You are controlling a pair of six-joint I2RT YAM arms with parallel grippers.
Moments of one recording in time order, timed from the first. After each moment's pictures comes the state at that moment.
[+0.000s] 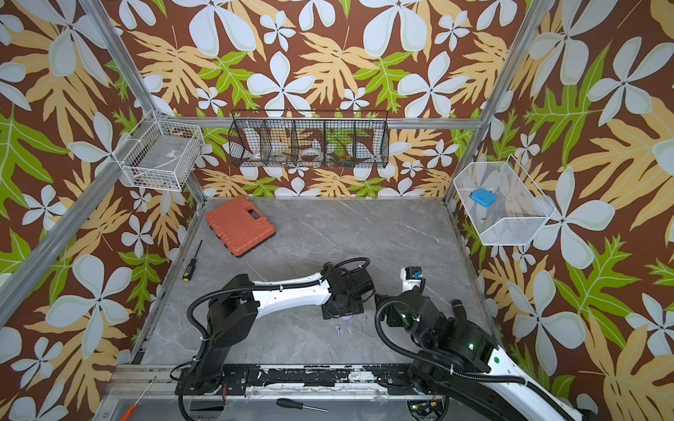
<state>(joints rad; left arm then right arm) -1.13 2.09 1.63 -0.93 -0.08 -1.27 0.88 0.55 0.83 -1.04 0.43 0.73</state>
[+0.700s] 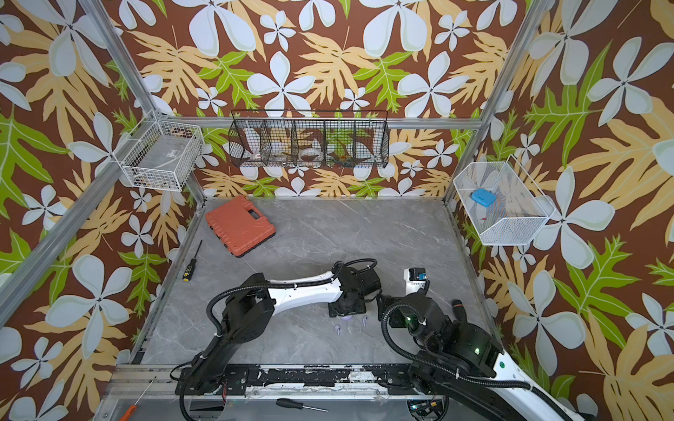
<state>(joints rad) -1.13 2.21 1.77 -1.01 -0.10 -1.24 0.88 0.51 0.82 -1.03 0.43 0.74</state>
